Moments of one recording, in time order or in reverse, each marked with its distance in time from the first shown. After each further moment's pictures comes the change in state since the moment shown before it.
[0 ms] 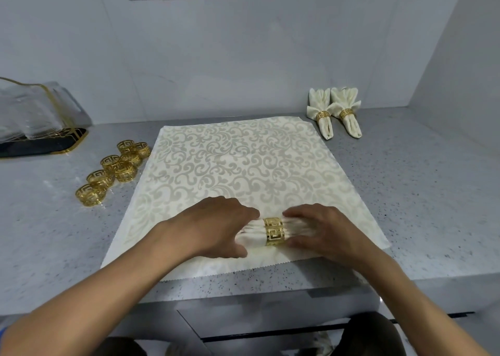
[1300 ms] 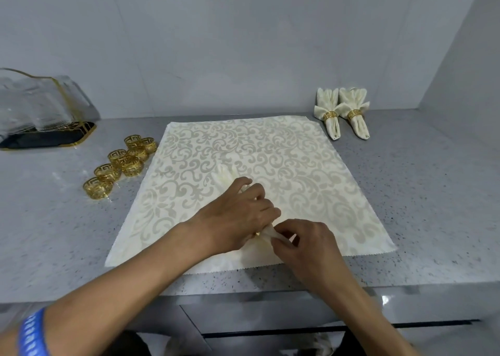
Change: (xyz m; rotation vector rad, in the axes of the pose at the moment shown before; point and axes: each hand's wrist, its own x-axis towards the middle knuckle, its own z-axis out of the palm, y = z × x) left_hand 0.021 -0.007 0.030 0.391 0.455 0.260; right_hand -0.004 -0.051 0.047 0.017 0.250 0.180
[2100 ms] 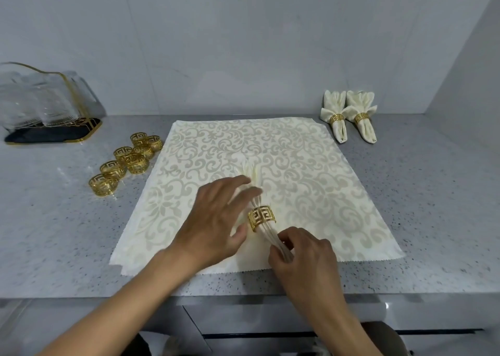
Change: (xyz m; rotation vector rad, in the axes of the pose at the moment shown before) left_hand -0.040 0.007 0.012 -0.309 0.273 -0.479; right_hand -0.018 -0.024 0.021 -0.152 0.157 0.026
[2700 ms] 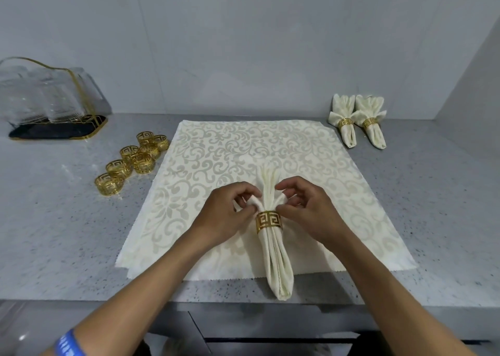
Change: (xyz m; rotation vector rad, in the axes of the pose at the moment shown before) left_hand 0.024 -0.021 0.016 -0.671 -0.021 -0.463; right_hand 0.099 0.021 -0.002 0.643 -0.312 0.130
